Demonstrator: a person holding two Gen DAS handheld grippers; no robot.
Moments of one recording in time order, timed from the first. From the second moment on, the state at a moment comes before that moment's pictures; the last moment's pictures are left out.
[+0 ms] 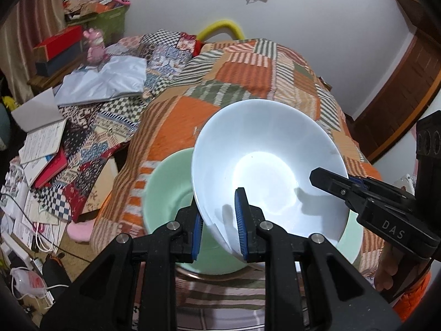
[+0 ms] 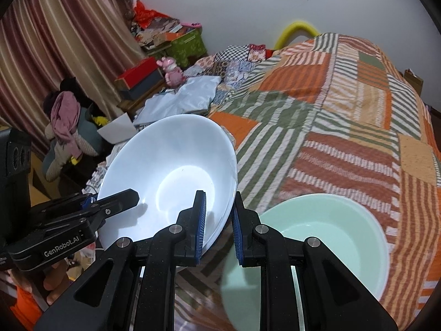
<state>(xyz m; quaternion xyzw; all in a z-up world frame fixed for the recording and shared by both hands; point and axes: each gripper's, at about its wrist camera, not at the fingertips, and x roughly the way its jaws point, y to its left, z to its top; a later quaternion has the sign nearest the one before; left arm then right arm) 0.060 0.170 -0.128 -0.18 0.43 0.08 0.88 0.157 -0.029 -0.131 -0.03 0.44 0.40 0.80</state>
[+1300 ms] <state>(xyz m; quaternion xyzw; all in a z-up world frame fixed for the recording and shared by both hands) 0.055 0.202 -0.158 -0.17 0.47 0.12 0.86 0.153 -0.002 -0.168 -0.05 0.49 0.42 0.76</state>
